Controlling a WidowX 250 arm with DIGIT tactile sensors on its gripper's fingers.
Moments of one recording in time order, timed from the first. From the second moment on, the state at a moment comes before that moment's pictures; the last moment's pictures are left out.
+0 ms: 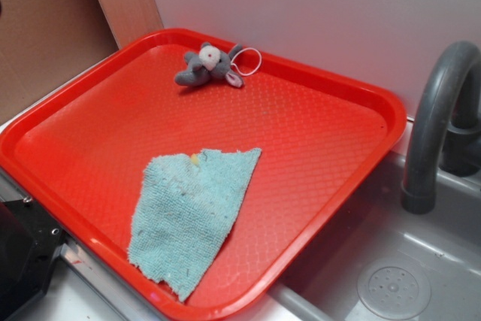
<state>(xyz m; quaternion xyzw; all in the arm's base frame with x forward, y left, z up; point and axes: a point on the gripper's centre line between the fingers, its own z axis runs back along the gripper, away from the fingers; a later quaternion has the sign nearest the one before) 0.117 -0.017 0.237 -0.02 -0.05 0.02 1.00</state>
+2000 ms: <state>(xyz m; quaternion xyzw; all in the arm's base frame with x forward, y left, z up) 0.188 -0.049 0.051 -0.17 0.12 0.21 0.96</state>
